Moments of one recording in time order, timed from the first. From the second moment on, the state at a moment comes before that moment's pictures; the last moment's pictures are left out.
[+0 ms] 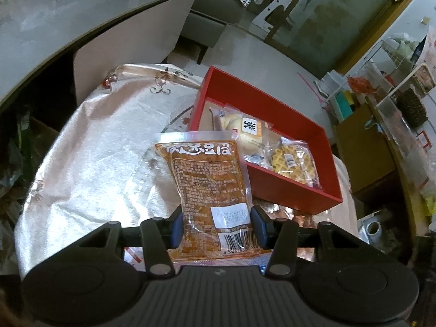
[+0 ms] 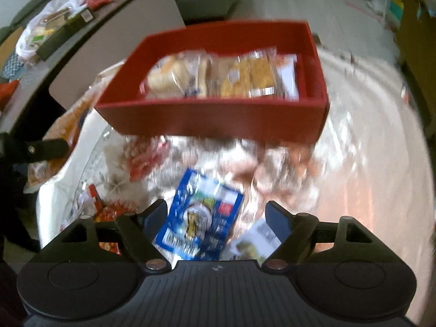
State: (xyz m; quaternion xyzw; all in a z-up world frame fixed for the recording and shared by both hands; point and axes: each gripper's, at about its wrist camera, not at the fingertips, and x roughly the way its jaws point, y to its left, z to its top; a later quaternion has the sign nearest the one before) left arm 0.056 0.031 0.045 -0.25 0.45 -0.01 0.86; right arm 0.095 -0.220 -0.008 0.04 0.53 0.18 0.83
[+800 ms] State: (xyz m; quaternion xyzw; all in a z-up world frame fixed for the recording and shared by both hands) left arm 0.055 0.030 0.048 -0.26 0.45 -0.04 0.85; right arm 0.087 -0.186 -0.021 -0.01 0.53 0.18 0.82
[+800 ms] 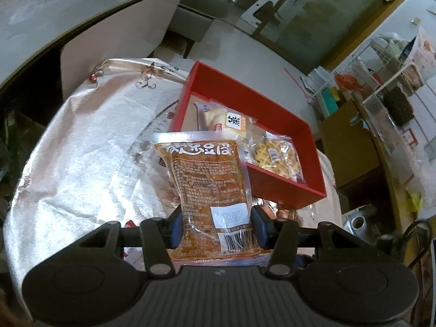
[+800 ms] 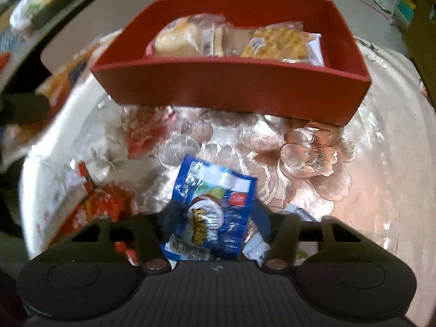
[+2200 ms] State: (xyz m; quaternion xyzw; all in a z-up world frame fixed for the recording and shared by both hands) left arm 0.082 0.002 -0.009 -0.21 0.55 0.03 0.81; right arm 0.085 -0.187 -0.017 -0.06 0.52 0.16 0.84
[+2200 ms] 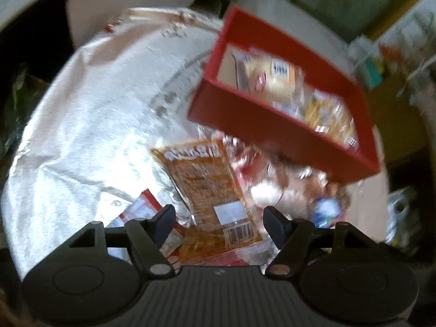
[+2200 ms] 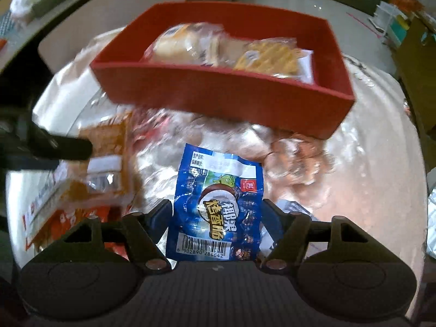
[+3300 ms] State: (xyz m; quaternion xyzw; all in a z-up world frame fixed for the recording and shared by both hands) left arm 0.131 -0.033 0.064 -0.14 0.42 0.04 0.90; right arm 0.142 -0.214 0.065 0.03 0.42 0.17 0.89
